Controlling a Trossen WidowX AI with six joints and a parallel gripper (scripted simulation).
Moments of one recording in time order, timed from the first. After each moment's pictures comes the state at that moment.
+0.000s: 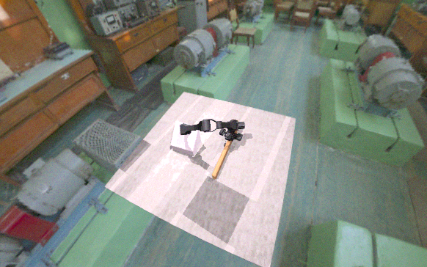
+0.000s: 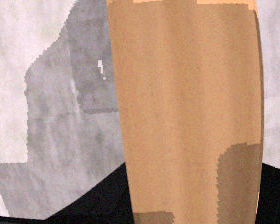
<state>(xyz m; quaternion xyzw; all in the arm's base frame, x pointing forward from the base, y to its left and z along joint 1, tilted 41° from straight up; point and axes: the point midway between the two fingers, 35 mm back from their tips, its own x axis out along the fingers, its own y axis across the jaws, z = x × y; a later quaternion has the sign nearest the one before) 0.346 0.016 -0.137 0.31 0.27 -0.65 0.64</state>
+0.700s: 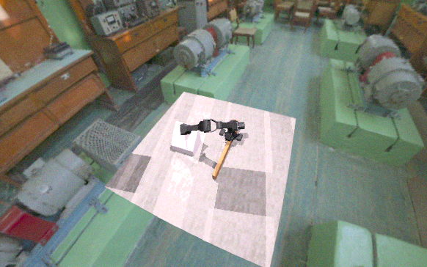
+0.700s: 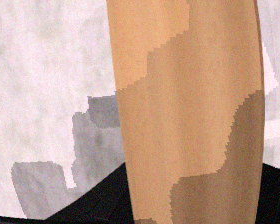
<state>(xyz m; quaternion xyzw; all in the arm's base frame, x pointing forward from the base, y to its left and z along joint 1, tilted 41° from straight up) 0.346 0.014 -0.139 0.31 0.27 -0.65 0.64</state>
